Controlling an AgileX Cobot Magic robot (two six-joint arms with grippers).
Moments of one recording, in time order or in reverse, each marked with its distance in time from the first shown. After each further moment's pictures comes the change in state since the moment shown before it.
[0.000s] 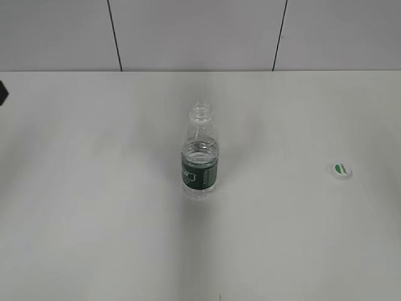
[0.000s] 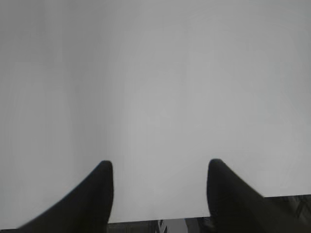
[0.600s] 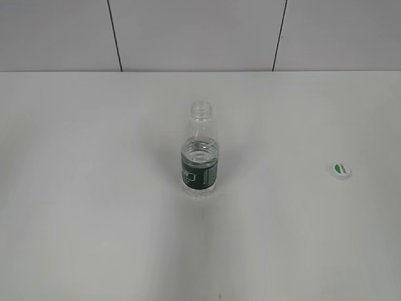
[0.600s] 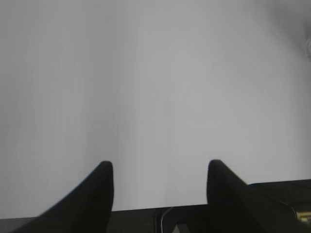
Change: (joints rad) left arm 0.000 -0.691 0.251 0.044 0.006 0.004; right arm 0.000 -0.610 0.333 -0.020 0.003 -0.012
